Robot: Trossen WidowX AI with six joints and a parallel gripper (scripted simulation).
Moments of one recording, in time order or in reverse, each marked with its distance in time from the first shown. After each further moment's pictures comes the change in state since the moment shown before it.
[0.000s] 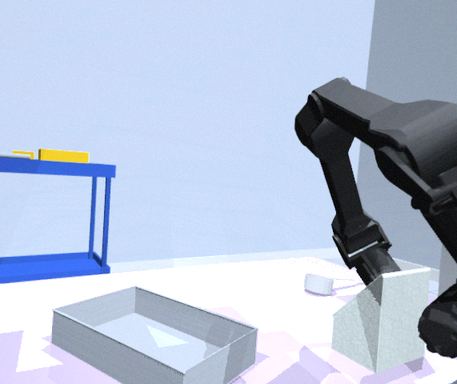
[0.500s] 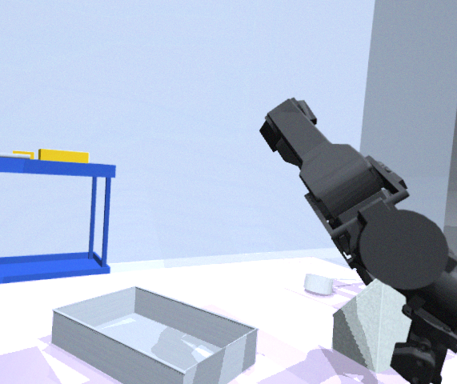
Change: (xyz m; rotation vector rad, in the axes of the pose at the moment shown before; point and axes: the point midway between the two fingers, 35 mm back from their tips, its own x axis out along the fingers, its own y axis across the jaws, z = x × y) arm -0.016 0.000 0.010 -0.049 0.435 0.058
